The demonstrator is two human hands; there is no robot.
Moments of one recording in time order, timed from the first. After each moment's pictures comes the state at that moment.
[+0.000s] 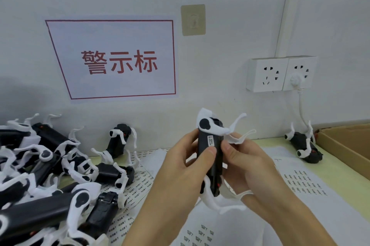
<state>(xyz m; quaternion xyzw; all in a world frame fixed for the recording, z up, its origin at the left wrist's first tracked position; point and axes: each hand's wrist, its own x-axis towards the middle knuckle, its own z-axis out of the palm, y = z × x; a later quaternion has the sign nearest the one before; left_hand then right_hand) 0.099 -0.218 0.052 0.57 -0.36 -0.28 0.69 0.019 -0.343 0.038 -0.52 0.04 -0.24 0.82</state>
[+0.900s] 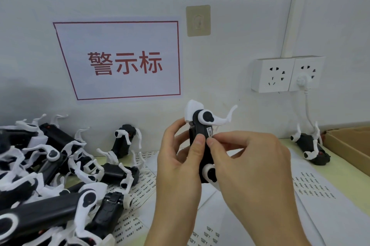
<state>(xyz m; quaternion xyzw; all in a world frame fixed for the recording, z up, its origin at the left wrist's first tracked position) 0.099 -0.230 0.045 0.49 -0.27 -0.14 0.82 0.021 -0.288 0.075 -0.76 0.30 -0.46 0.36</state>
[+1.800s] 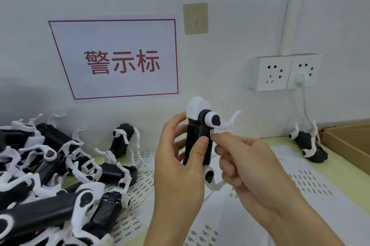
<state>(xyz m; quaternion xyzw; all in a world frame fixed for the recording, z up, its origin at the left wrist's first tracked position) 0.098 -0.228 0.042 0.56 -0.35 -0.01 0.75 0.017 -0.305 0.078 -0.57 0.25 -0.28 0.73</state>
